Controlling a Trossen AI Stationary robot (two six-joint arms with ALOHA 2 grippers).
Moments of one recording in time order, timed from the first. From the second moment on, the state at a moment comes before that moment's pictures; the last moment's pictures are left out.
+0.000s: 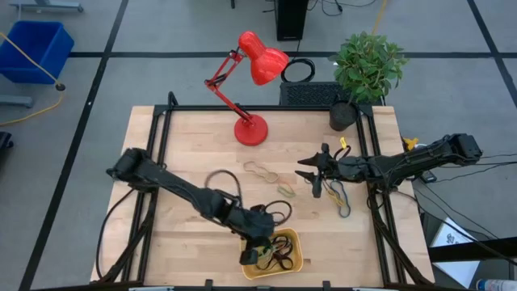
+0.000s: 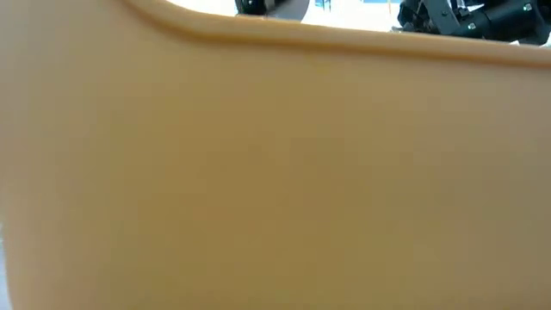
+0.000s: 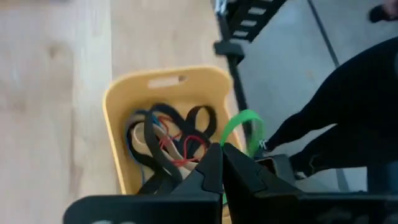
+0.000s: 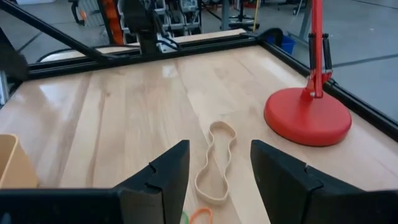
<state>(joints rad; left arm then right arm) -0.41 1.89 1.56 -0.42 0.11 -0.40 0.14 0.99 0.43 0.23 0.36 0.19</state>
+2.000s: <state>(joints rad) -0.29 1.55 1.54 -0.84 -0.09 -0.17 0.17 1.01 0.86 -0.84 0.39 0.46</state>
